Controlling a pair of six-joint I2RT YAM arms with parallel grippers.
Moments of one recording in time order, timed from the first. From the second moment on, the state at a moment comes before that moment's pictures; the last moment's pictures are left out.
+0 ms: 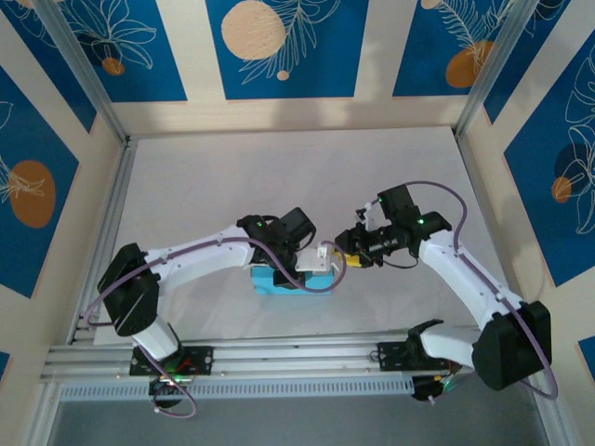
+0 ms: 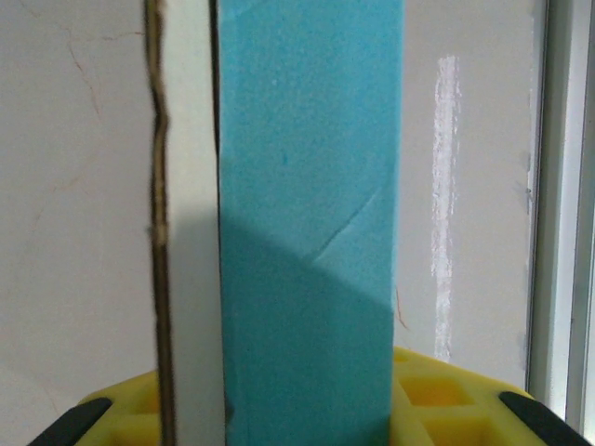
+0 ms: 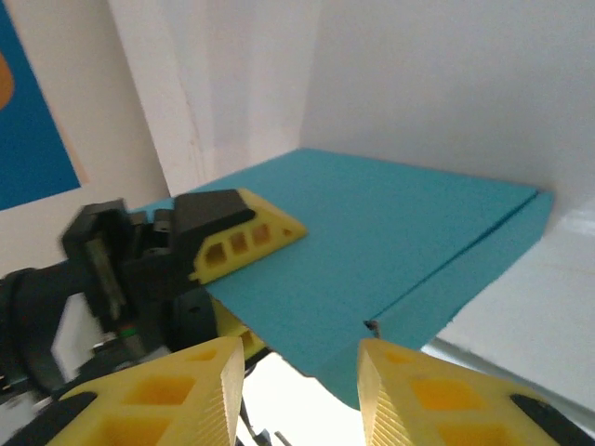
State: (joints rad) left arm -0.97 1.63 1.26 -0.85 0.20 0.55; right arm 0.36 1.19 0.91 -0.85 -0.77 0.71
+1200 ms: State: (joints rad) left arm -0.95 1.63 1.26 -0.88 0.20 0.54; right arm 0.42 1.22 0.90 -0.83 -0.82 0.84
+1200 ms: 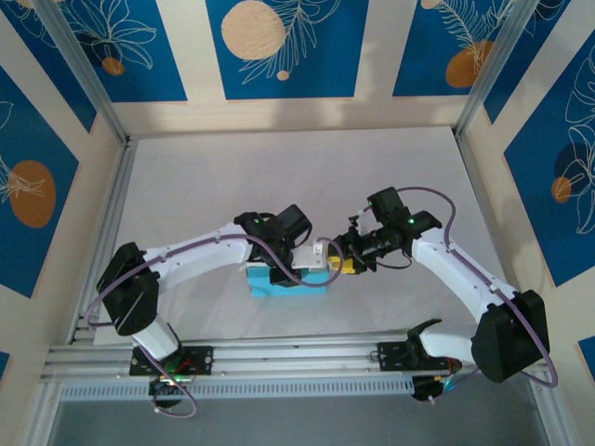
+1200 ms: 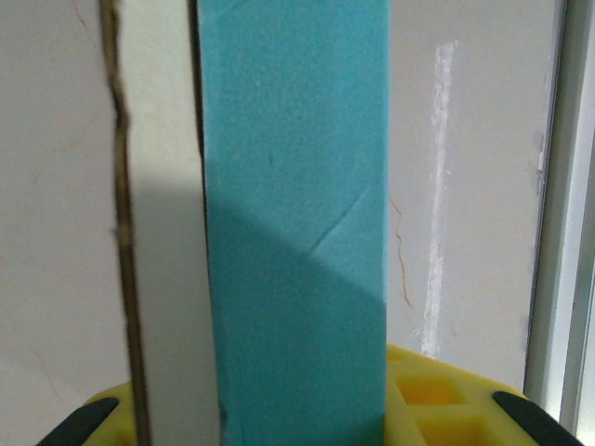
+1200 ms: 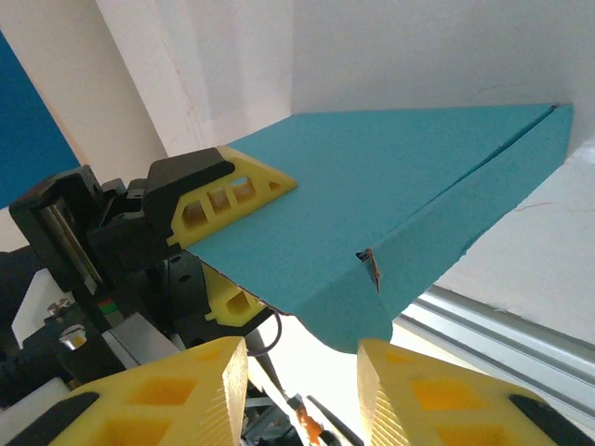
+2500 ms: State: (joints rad) left arm -0.91 1.52 1.13 -0.75 0.27 0.56; right arm 0.42 1.18 0.85 -0.70 -0.81 1.01
